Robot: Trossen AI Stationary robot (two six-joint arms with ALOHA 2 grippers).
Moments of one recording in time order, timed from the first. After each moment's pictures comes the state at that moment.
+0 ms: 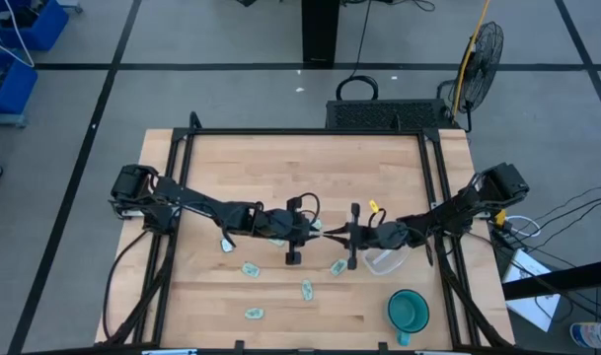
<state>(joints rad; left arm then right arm) -0.17 1.73 1.04 0.16 -0.17 0.03 0.33 1.54 0.45 0.87 0.45 -0.09</state>
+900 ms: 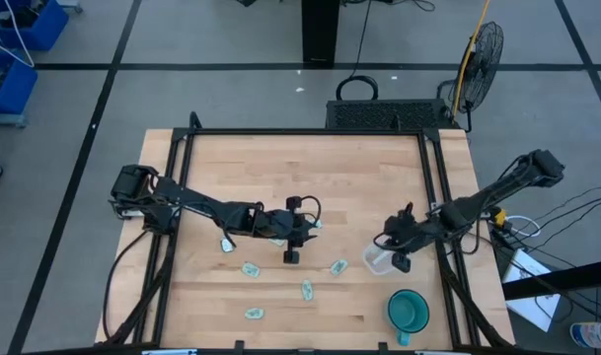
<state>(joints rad) -0.17 1.73 1.04 0.12 -0.21 0.13 0.47 0.93 0.50 -0.59 0.15 0.81</state>
